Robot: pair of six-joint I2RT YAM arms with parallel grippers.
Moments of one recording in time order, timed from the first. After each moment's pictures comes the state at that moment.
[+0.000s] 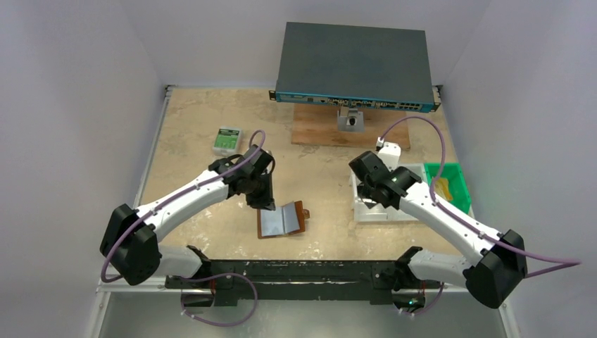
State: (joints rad) left arm -0.68 1.35 0.97 -0.78 0.10 -0.74; right arm 0.68 1.14 0.91 -0.91 0.60 0.82
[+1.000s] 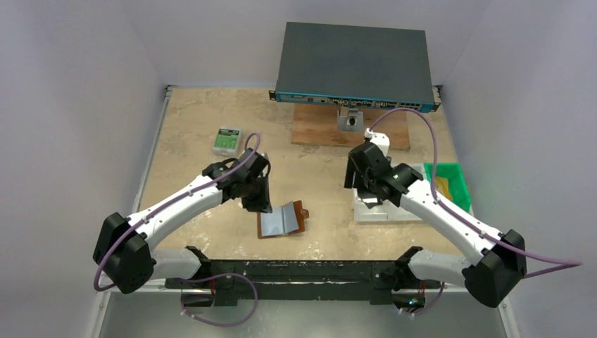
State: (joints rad) left arm -0.68 1.27 0.94 -0.81 0.09 -0.75; right arm 0.62 1.18 0.94 -0.75 0.45 0.64
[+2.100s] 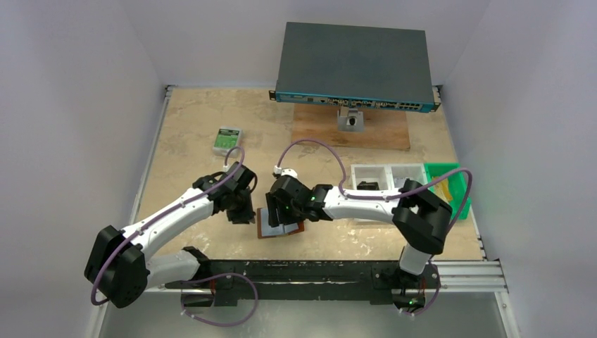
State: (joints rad) left arm -0.60 1.17 0.74 -0.82 -0.01 -0.81; right arm 1.12 1.70 1.08 -0.29 0.09 0.81
